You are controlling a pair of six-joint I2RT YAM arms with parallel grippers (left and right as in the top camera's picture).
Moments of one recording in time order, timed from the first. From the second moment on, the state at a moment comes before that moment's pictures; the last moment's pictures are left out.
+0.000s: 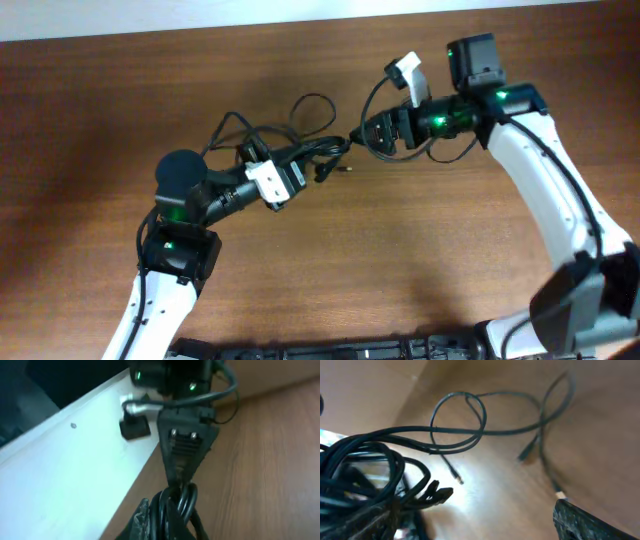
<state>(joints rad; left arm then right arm) -0.28 1.09 0.75 0.23 0.78 0.61 0.14 1.63 1.41 -0.81 -0.89 -0.14</state>
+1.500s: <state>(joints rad) -0.36 1.09 0.74 0.58 0.95 -0.36 0.14 1.17 1.42 -1.09 -0.91 -1.30</state>
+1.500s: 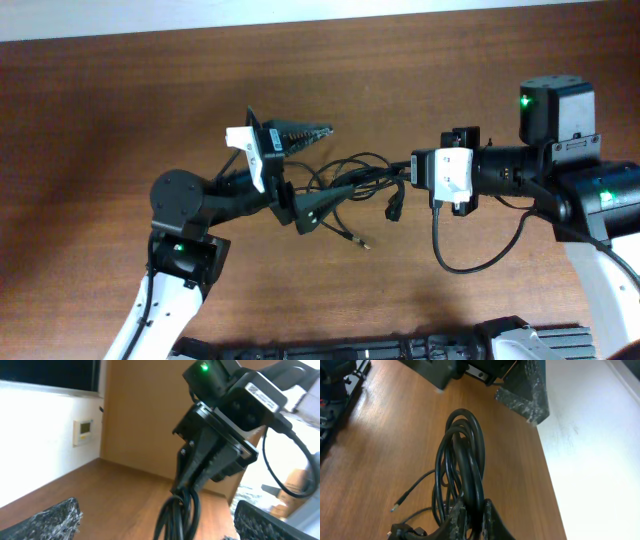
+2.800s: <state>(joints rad) -0.37 1.22 0.74 0.67 1.22 -0.70 0.14 1.20 1.42 -1.18 -0.94 -1.60</state>
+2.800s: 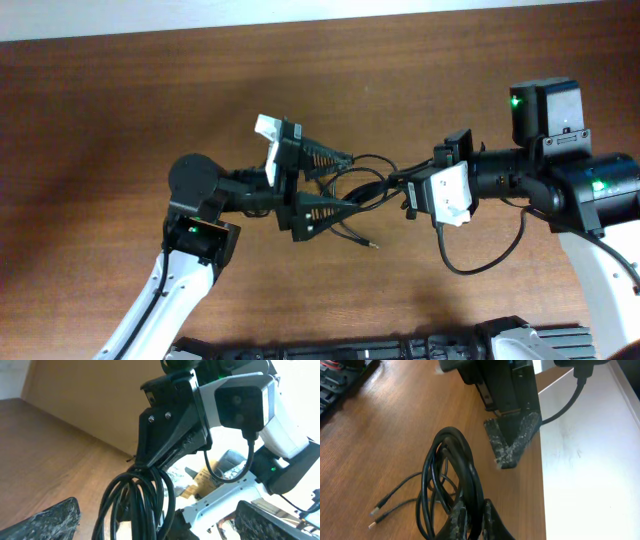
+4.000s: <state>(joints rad) -0.55 1.24 0.75 0.41 0.89 -0.23 0.14 1.21 1.42 -1.15 -1.15 -1.57</state>
